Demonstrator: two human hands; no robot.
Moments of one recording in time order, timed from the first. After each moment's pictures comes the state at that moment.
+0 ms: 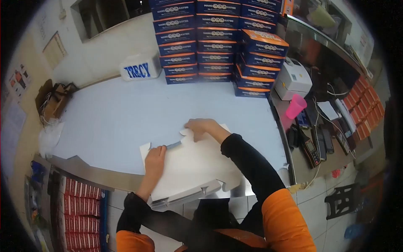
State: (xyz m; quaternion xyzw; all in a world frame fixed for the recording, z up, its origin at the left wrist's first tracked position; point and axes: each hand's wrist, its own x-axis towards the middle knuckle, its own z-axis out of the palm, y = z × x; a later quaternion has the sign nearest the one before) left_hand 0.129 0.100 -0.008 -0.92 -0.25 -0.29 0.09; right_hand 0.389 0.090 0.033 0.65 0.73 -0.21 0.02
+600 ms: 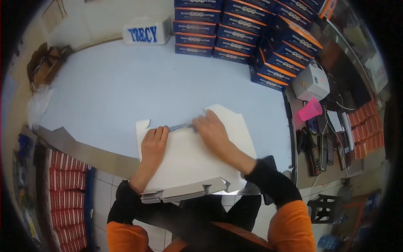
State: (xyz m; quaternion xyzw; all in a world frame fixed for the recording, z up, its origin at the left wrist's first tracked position) left_hand 0.135 0.101 -0.016 -0.90 -0.29 -0.30 0.15; right_hand 0.334 0.015 0.022 0.63 0.74 0.12 -0.20
